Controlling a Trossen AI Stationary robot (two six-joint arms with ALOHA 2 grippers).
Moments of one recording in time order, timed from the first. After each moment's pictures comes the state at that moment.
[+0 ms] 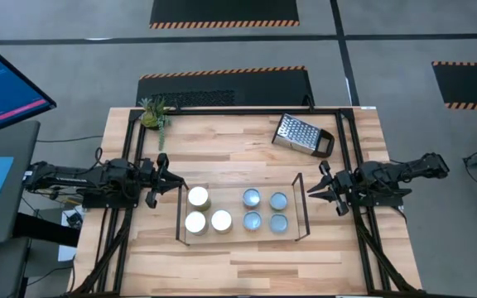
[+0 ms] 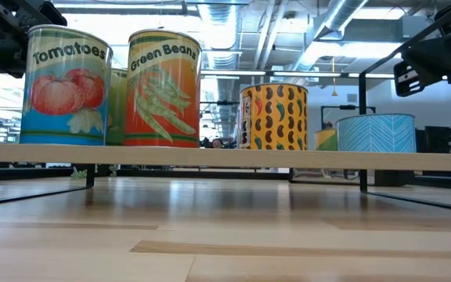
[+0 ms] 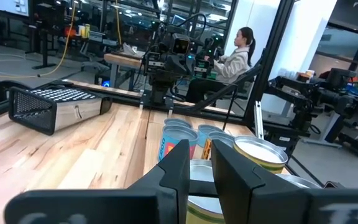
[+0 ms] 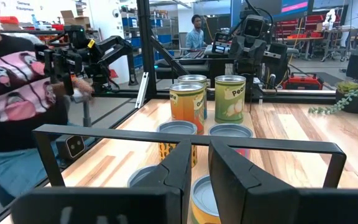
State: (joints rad) left arm -0.03 0.21 0.01 0.23 0.06 -0.23; right arm 0.22 0.03 0.00 0.03 -0.03 0.06
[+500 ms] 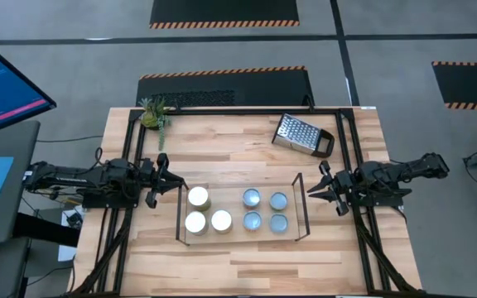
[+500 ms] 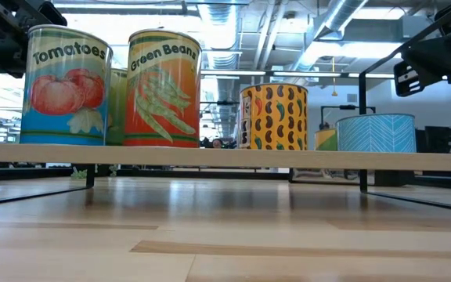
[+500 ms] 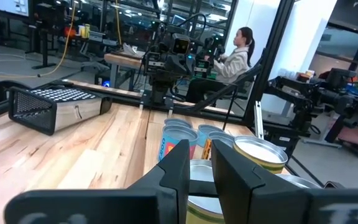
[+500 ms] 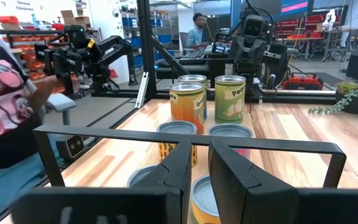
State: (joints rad) left arm -0.03 0.22 0.01 0.23 0.06 -0.23; right arm 0.22 0.03 0.00 0.03 -0.03 0.06
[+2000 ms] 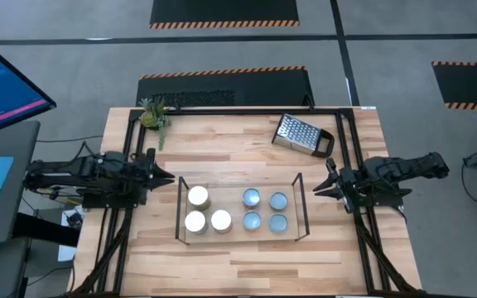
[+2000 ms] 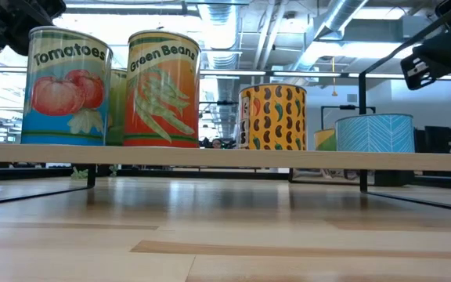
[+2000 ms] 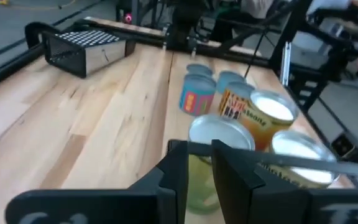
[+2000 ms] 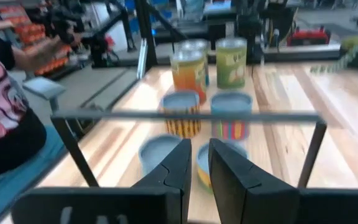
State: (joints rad) left arm -0.03 0.20 0.35 -0.44 0.00 -0.21; right arm 0.22 0.02 0.19 -0.29 -0.03 0.12
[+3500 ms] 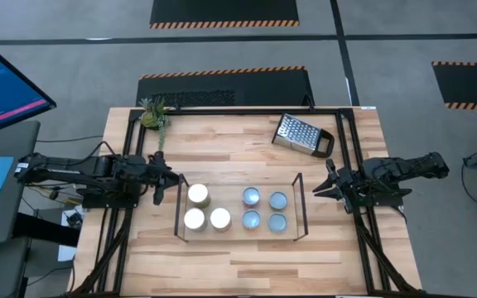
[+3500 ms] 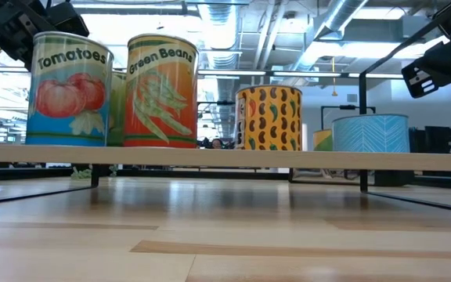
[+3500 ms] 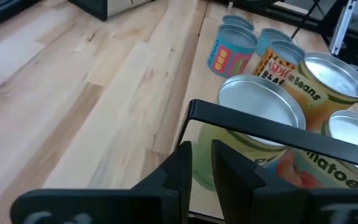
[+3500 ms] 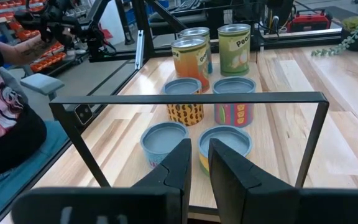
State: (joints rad) left arm -0.03 0.47 0.36 -0.39 -0.08 -0.31; right arm 0.22 0.03 0.19 -0.36 -0.03 0.16
